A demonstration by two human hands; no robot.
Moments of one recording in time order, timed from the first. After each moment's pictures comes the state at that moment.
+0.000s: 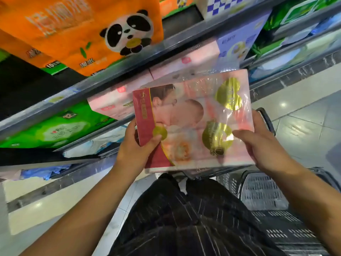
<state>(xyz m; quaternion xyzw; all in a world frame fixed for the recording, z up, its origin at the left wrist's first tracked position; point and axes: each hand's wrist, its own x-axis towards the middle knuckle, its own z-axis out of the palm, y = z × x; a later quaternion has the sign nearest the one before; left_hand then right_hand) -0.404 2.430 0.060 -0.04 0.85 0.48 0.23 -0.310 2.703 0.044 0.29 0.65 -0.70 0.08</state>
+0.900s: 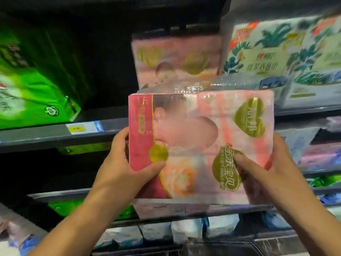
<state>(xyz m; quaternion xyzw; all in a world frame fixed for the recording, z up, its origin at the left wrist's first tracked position) -0.444 2.389 0.326 0.04 0.84 0.51 -0.15 -0.416 2.669 0.318 0.00 0.78 -0.60 -0.18</state>
